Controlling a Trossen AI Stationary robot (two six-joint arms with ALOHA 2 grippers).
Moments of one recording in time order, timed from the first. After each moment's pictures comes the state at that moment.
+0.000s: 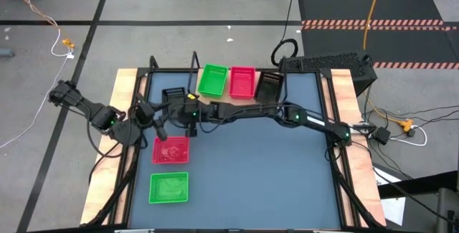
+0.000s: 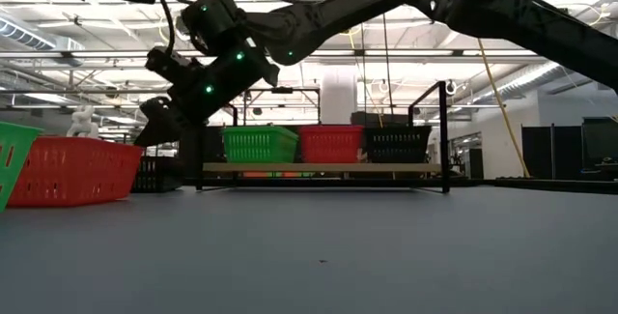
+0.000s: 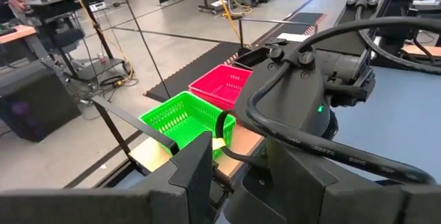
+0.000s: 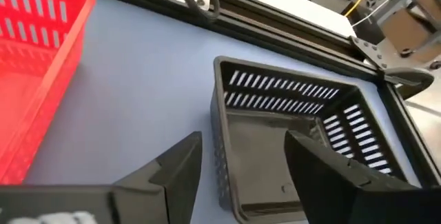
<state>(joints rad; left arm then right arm) -0.53 0.71 0.74 -0.63 -1.09 -0.43 -0.11 2.58 2.22 -0.15 0.12 -0.37</state>
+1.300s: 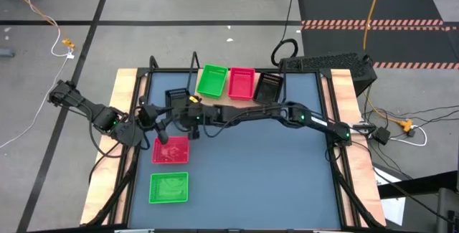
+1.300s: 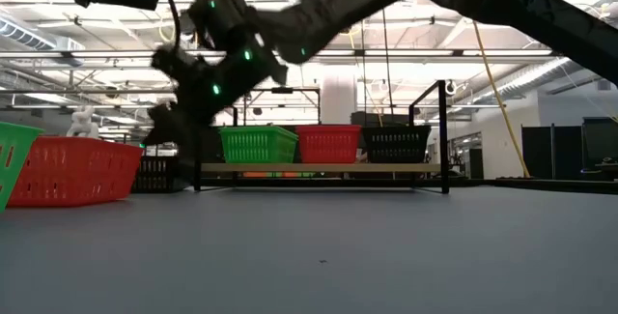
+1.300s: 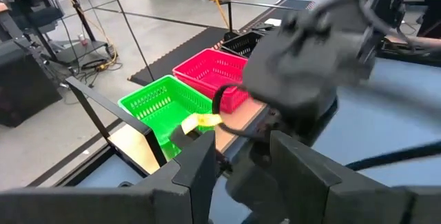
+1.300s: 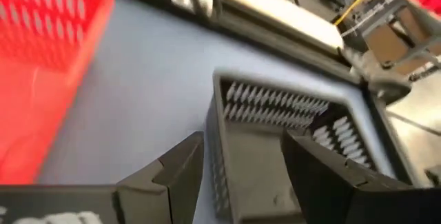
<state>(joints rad) -0.52 0.73 0.74 -0.65 -1.01 -0.50 -0.07 2.50 2.06 -0.05 0.16 -0.41</state>
